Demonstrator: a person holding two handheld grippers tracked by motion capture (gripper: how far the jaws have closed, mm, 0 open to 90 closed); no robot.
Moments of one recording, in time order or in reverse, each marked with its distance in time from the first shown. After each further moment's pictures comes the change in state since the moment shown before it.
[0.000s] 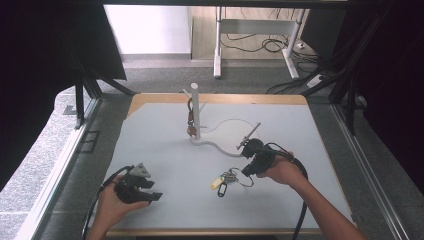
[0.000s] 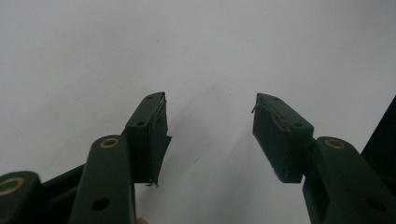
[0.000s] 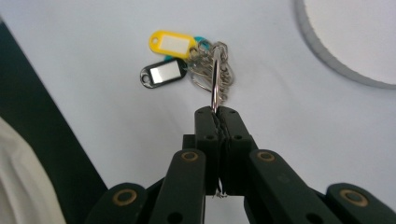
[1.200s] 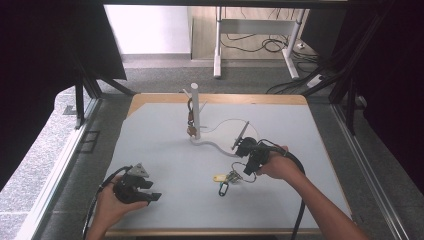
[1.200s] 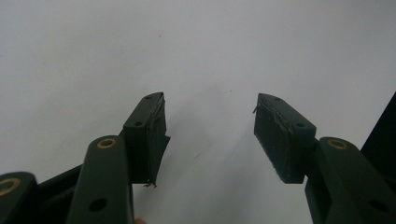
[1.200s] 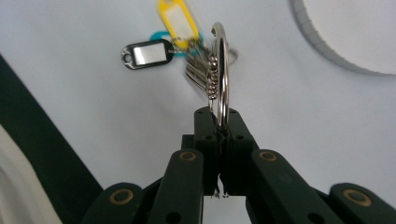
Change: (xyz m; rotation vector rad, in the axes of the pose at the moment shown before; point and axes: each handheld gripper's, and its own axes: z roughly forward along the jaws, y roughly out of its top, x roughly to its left) left arm 0.002 -0.004 -0.001 -0.009 -0.010 -0.015; right arm 0.002 0.018 0.003 0.156 -0.069 -0.034
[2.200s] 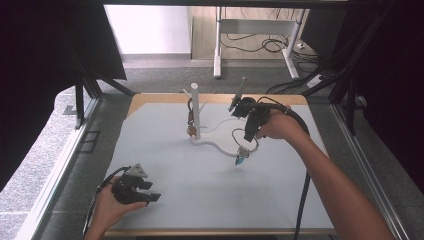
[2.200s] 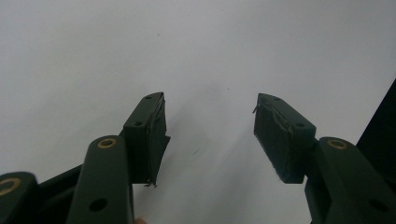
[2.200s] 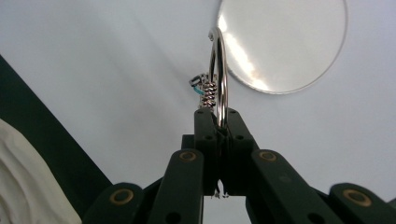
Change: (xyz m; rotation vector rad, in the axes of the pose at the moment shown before) left arm 0.001 -0.003 -0.002 -0.016 -0.013 -0.016; right arm -0.029 0.052 -0.094 0.021 -0.067 0.018
